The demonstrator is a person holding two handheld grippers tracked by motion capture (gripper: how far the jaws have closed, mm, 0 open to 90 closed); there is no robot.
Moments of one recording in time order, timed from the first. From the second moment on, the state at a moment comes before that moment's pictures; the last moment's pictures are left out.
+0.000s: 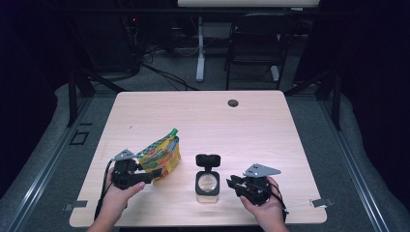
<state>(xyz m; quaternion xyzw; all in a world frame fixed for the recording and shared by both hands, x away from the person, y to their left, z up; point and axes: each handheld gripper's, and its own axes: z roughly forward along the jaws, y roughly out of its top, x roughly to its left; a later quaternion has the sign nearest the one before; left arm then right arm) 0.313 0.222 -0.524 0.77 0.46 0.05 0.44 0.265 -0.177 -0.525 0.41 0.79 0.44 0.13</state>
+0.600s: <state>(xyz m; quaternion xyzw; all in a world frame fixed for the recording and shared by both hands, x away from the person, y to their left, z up) 0.323 0.211 -0.536 0.78 0.46 0.05 0.43 0.265 -0.176 -0.526 0.41 0.79 0.43 0.13</state>
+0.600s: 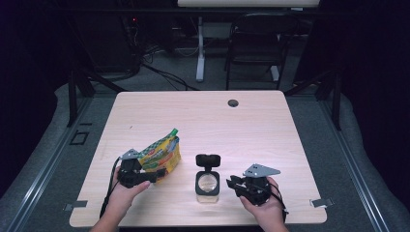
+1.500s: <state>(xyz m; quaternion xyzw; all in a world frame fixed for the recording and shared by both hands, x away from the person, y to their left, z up) 0.334 0.207 -0.552 0.78 0.46 0.06 0.42 0.265 -0.176 -0.526 0.40 0.79 0.44 0.13</state>
